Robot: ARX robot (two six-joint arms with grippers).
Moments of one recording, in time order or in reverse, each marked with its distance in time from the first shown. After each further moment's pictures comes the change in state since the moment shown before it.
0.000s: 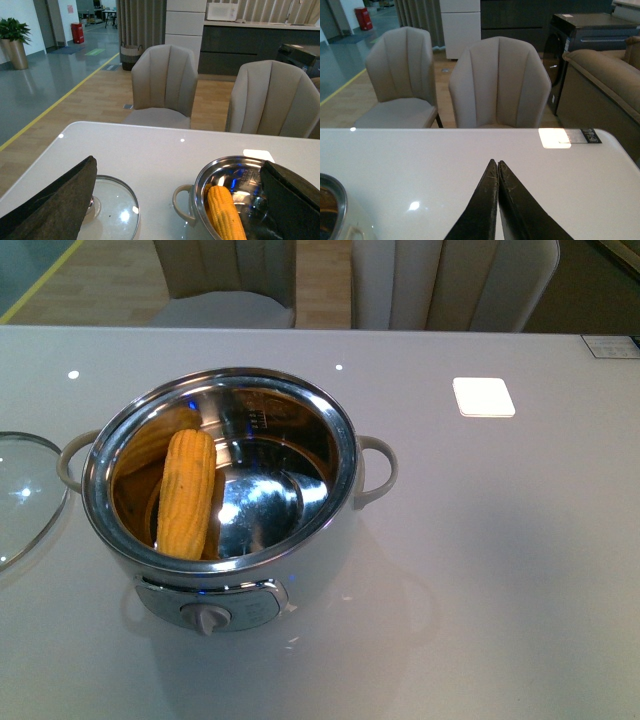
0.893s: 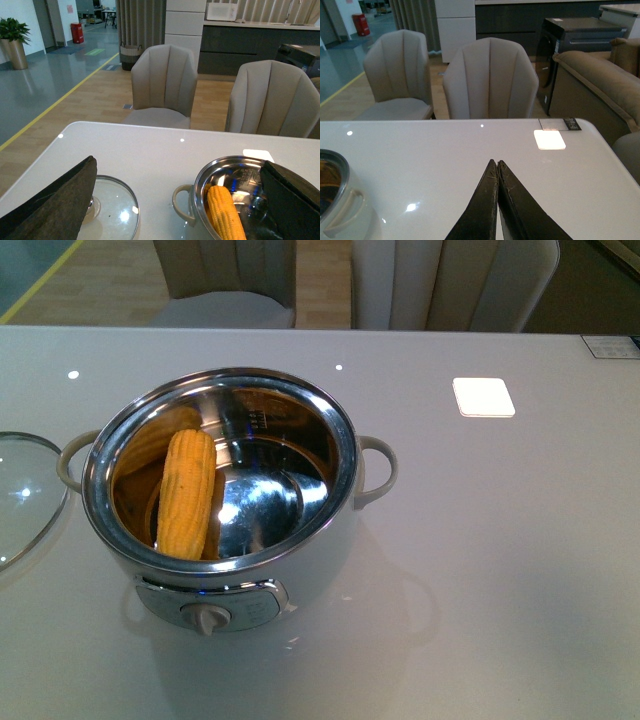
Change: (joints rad) left arm 0.000 0.000 0.000 0.000 0.000 0.000; right arm -0.122 -0.583 -0.185 -0.379 -0.116 -0.003
